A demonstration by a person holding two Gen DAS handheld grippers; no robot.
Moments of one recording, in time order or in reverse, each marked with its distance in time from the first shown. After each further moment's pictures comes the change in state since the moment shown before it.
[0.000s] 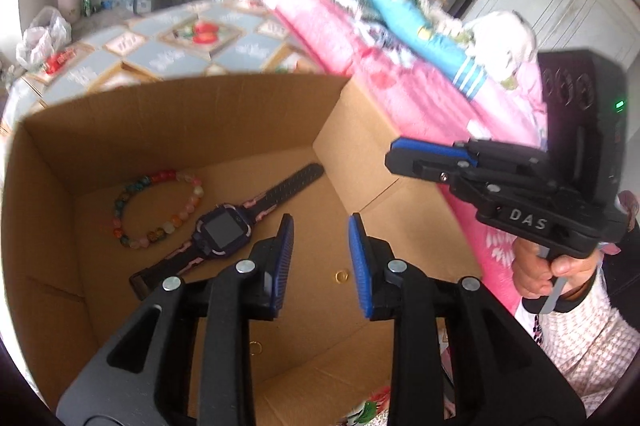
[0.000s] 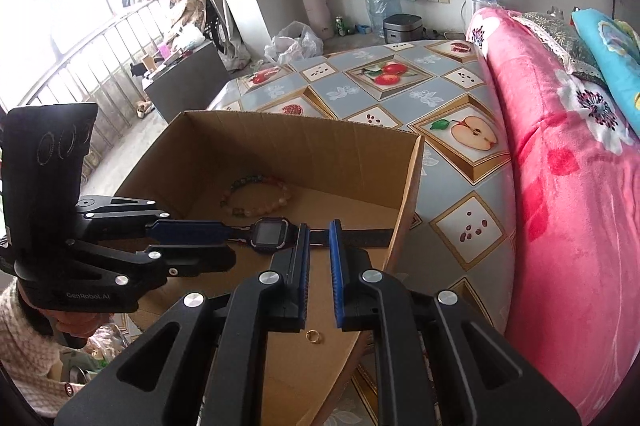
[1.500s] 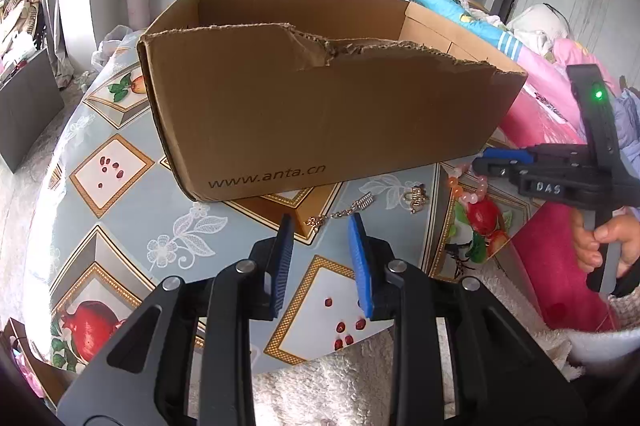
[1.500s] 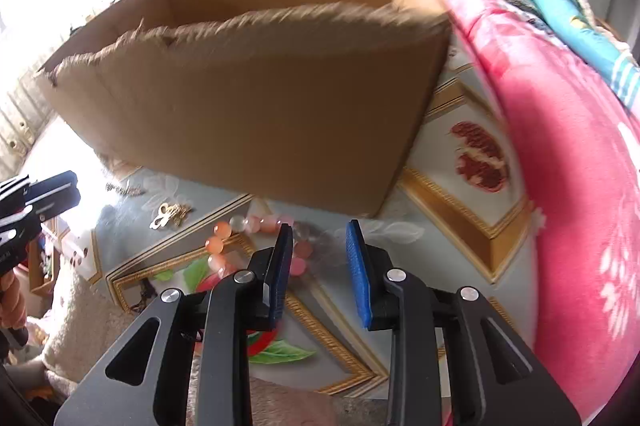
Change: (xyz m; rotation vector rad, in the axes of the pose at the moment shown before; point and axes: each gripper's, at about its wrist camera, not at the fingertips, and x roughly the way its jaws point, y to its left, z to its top) left arm -0.056 0.032 -0.197 0.021 -0.116 0.272; right arm 0.017 0.048 -0.155 0.042 0.084 -0.283
